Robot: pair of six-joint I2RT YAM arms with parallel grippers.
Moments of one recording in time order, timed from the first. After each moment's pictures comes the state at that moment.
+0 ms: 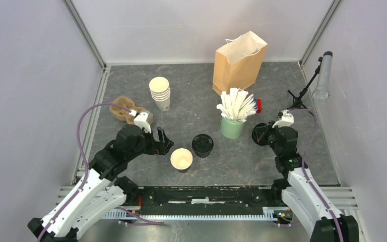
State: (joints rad) left arm -0.62 0.61 0.69 -0.65 -0.02 -0.48; right arm 0.14 0.72 0.23 0.11 -0.07 0.44
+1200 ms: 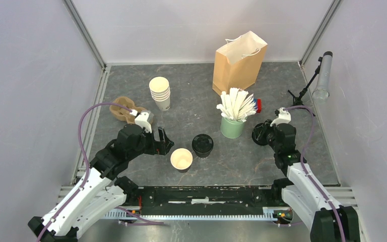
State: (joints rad) left arm -0.62 0.63 0.69 -0.65 -0.02 -0.48; right arm 0.14 0.80 0.27 0.09 -0.08 0.40
